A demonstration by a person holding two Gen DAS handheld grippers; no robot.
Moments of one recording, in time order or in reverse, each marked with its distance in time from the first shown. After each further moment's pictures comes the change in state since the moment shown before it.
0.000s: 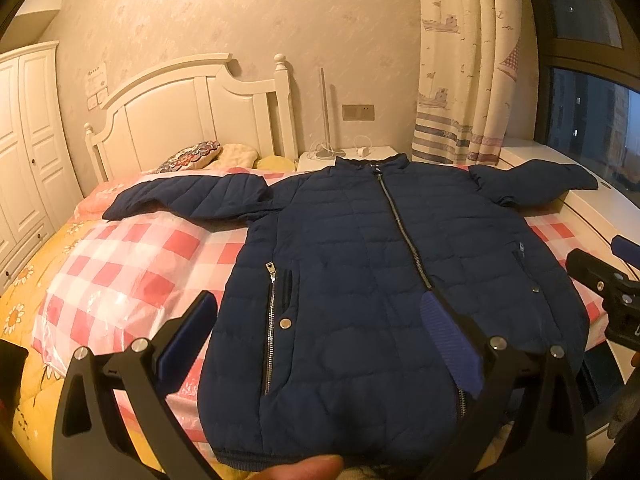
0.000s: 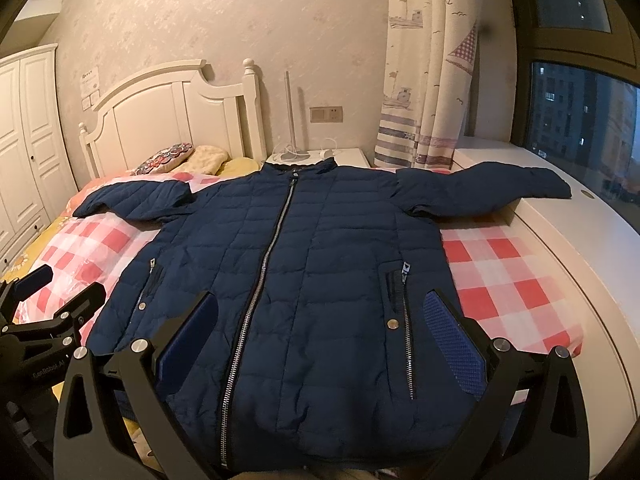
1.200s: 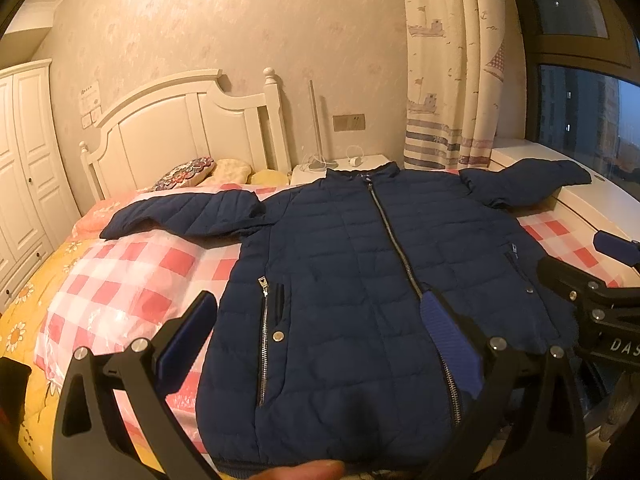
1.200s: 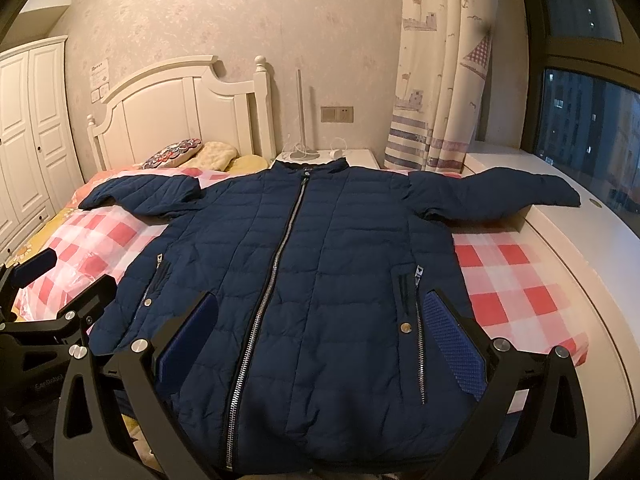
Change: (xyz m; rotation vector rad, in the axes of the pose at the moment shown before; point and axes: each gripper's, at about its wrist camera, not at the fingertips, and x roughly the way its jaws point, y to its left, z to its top) left arm -0.005 -0.012 0.001 0.047 -0.044 -0.008; right arm 0.008 0.013 0.001 -0.035 0.002 0.019
